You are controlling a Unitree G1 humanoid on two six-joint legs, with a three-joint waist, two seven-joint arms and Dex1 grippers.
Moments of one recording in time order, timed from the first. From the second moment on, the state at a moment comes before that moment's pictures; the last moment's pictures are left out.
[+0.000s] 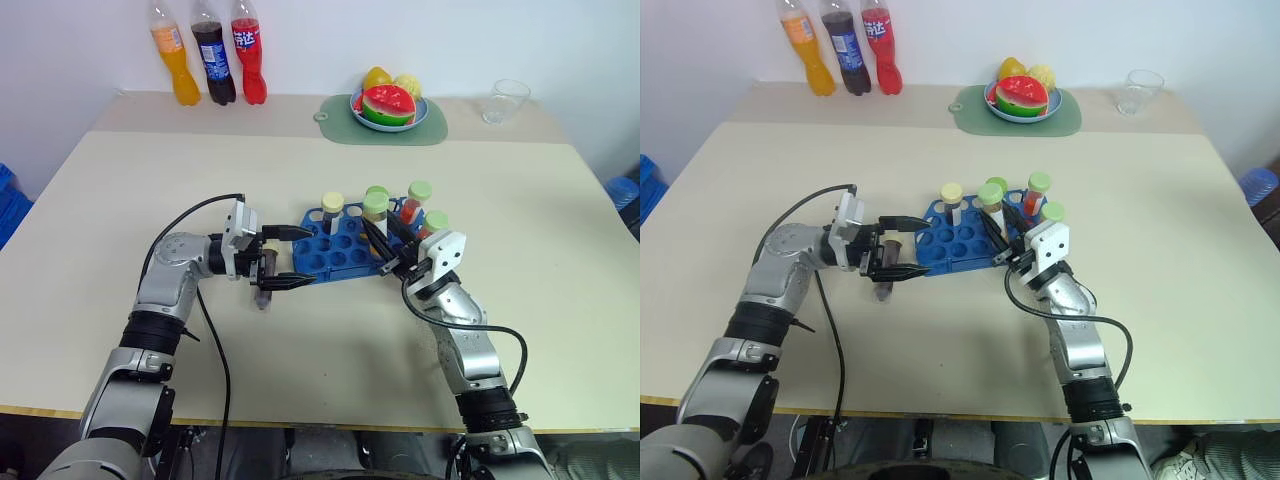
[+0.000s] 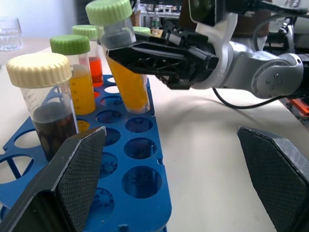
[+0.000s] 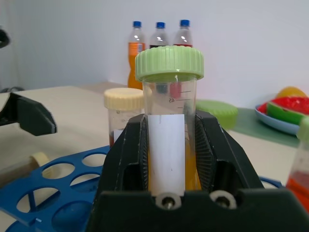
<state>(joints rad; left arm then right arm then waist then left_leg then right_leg) -0.58 0.43 -0.07 0.37 -0.40 0.04 -1.43 -0.22 -0.16 0.05 0.07 0.18 -0.26 0.47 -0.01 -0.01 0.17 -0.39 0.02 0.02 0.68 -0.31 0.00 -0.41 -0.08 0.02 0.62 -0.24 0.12</state>
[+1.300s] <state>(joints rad) -0.54 0.45 -0.04 0.33 -0.43 0.13 -1.41 0.25 -0.57 -0.13 -0.42 0.26 0.04 0.65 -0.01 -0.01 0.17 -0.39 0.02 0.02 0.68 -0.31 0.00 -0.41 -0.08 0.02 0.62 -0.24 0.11</state>
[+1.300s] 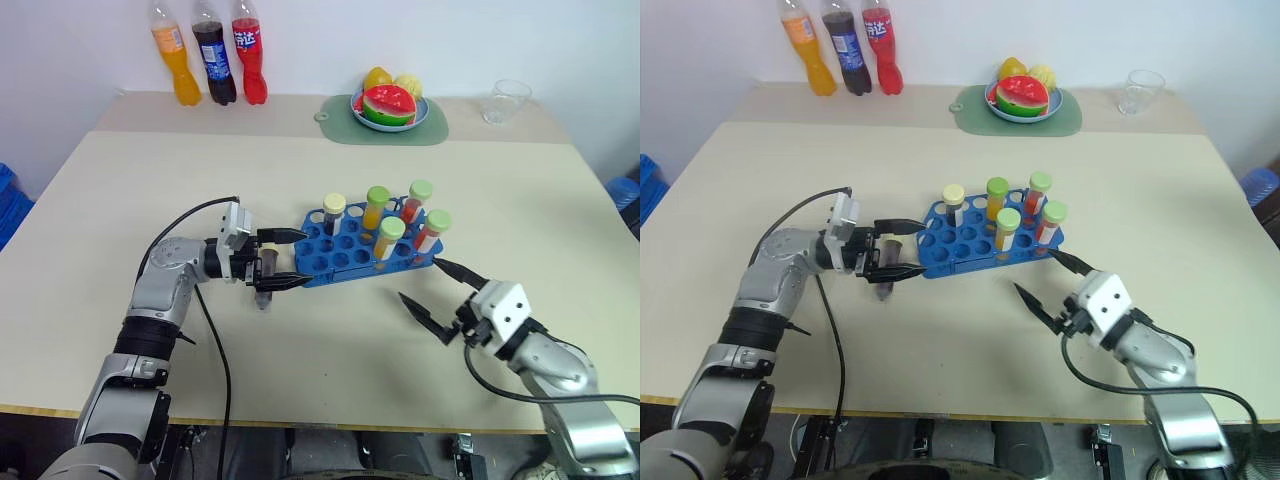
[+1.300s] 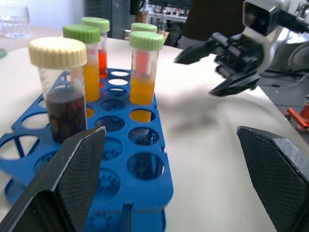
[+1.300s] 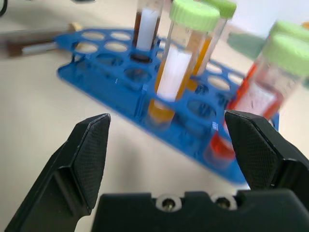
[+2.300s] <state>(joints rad) -0.47 0.45 -0.02 0.22 -0.46 0.20 -1.30 -0.11 -0.35 -0.31 -0.10 0.21 0.08 0.17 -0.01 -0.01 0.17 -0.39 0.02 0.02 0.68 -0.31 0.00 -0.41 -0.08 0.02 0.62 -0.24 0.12</state>
